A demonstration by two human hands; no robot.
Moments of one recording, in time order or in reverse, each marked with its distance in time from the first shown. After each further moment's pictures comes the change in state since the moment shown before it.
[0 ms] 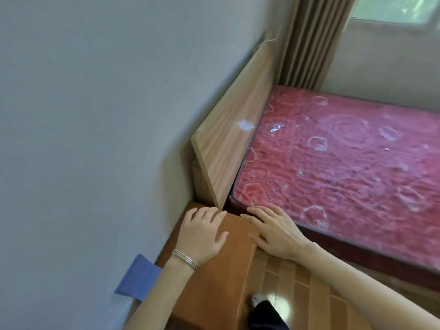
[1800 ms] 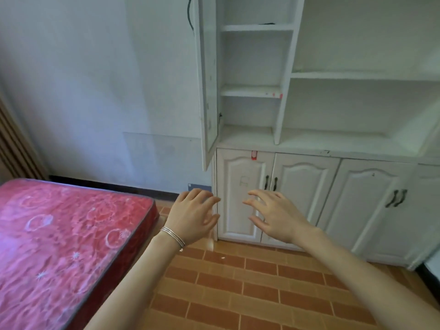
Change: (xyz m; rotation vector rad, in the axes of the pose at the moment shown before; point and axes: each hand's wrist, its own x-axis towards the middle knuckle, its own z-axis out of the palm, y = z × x) left_hand -0.124 1.057 -0.029 -0.418 0.112 1.757; right_hand -1.000 0.049 -0.235 -0.294 0.156 1.787
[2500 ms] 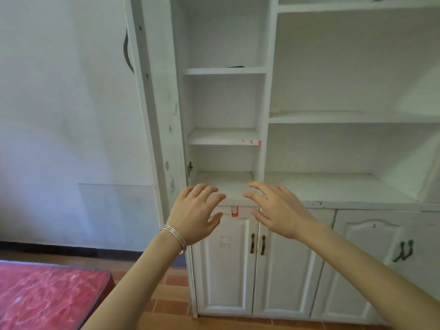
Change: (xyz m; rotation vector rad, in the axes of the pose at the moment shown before) left_hand 0.299 -0.046 0.055 0.105 0.205 0.206; right_hand 0.189 0.211 -0.035 -0.204 0.250 0.065
